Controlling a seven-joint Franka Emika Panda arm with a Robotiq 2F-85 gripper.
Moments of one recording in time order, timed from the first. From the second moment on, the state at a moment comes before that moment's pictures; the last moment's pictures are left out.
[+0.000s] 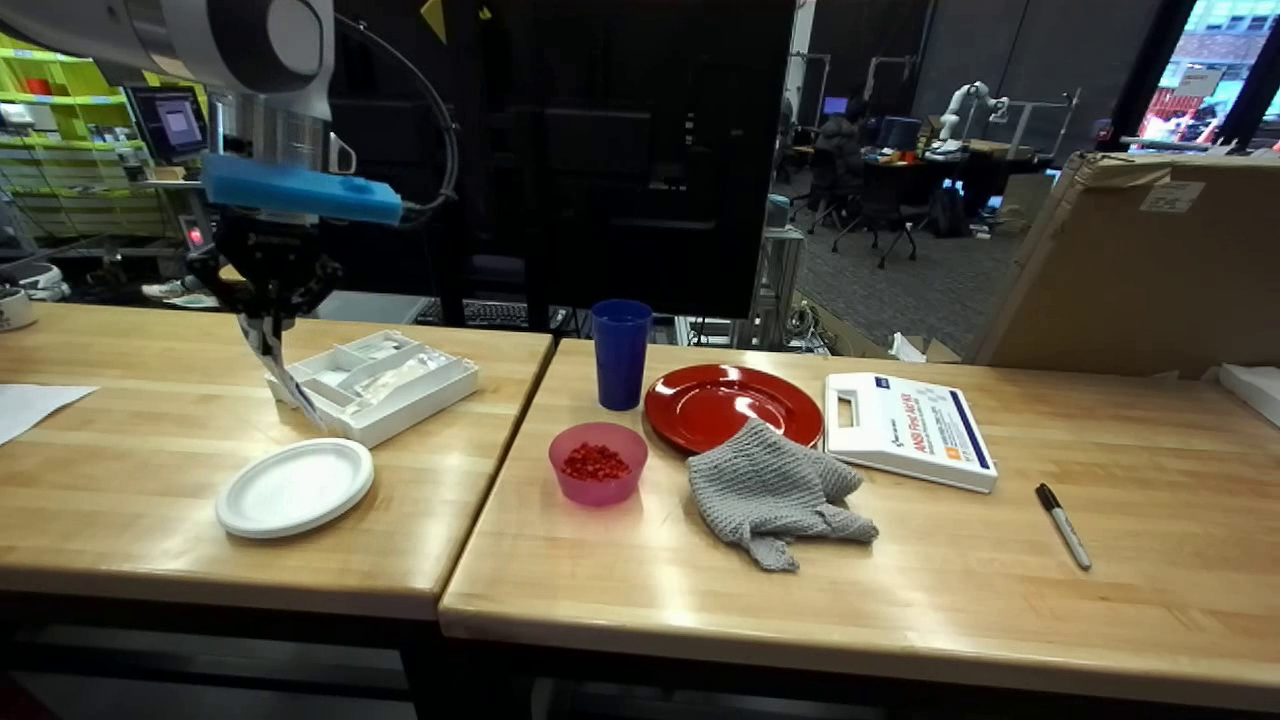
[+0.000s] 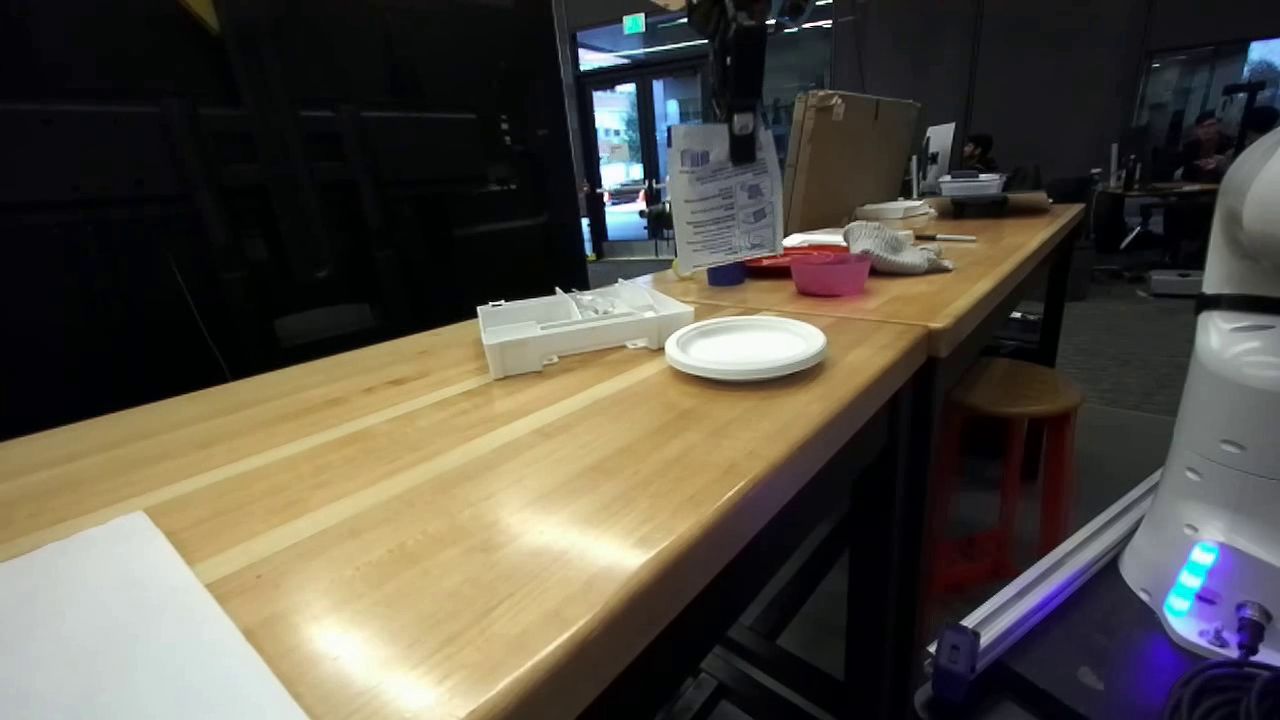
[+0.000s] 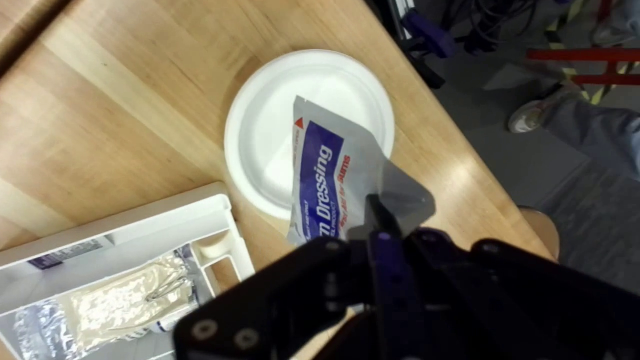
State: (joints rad) arm 0.33 -0.39 0.15 -2.13 0.28 1.59 -0.66
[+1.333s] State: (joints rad) arm 0.24 -0.40 0.05 -2.38 0.73 1.52 -0.76
